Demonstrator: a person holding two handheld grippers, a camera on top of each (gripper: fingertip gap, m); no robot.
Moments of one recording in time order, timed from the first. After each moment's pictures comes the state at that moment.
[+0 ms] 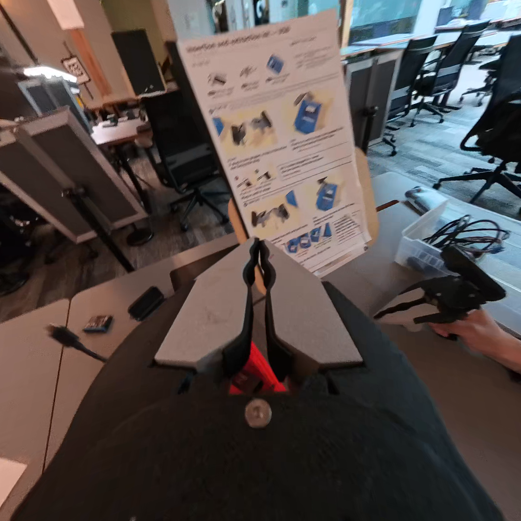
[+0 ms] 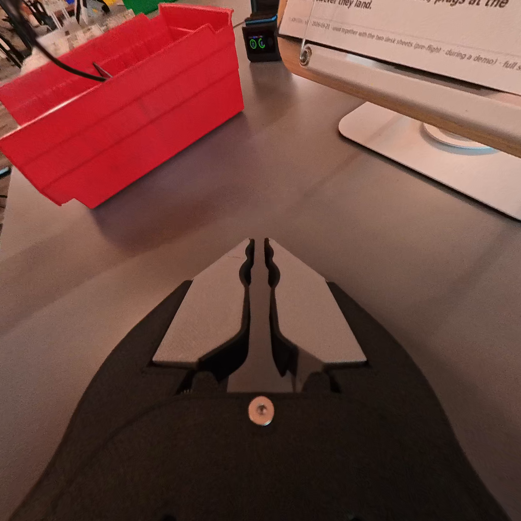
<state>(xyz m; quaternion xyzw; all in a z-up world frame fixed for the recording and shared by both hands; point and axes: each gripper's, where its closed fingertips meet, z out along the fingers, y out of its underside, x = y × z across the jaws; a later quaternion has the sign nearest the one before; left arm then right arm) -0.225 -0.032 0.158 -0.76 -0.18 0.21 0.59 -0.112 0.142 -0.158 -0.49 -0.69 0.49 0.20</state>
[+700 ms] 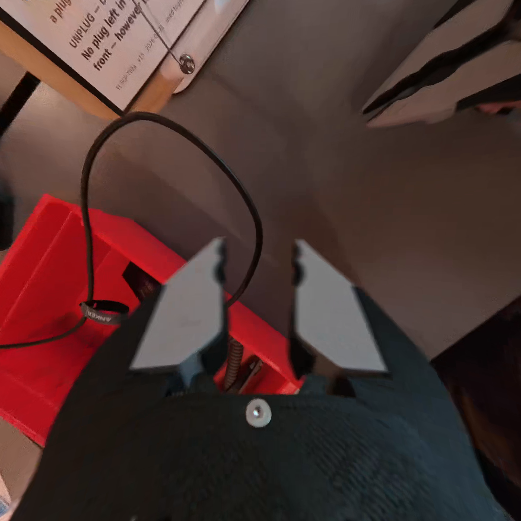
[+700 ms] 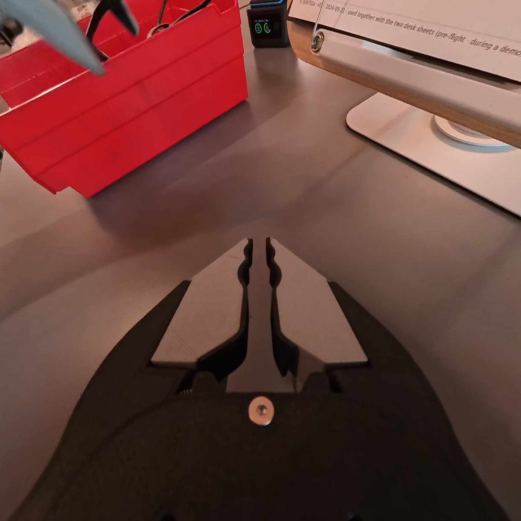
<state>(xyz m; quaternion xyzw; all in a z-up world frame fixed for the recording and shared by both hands) -0.172 0.013 -0.090 -0.97 -0.11 0.05 0.21 -0.110 0.137 -0.164 -0.48 -0.71 0.48 0.20</state>
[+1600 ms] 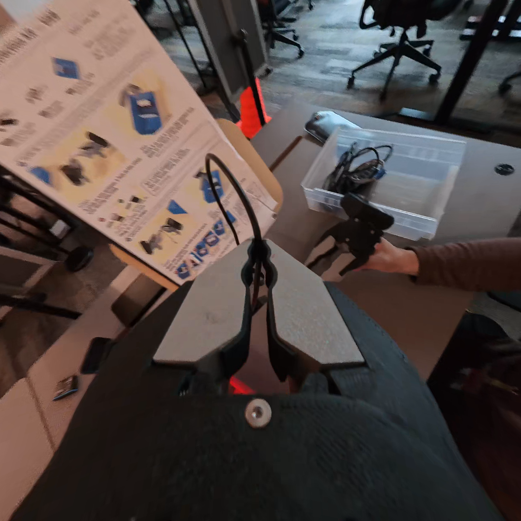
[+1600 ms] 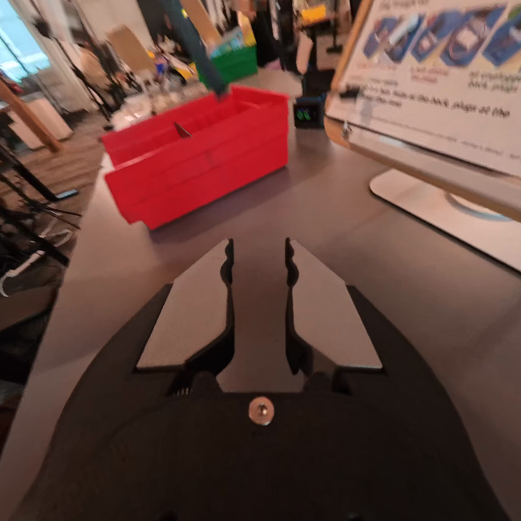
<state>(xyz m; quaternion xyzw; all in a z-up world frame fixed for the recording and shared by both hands) -0.101 0.066 0.169 -0.87 0.01 0.13 0.48 -0.096 0.123 -0.115 -0.41 -0.67 0.58 0.20</state>
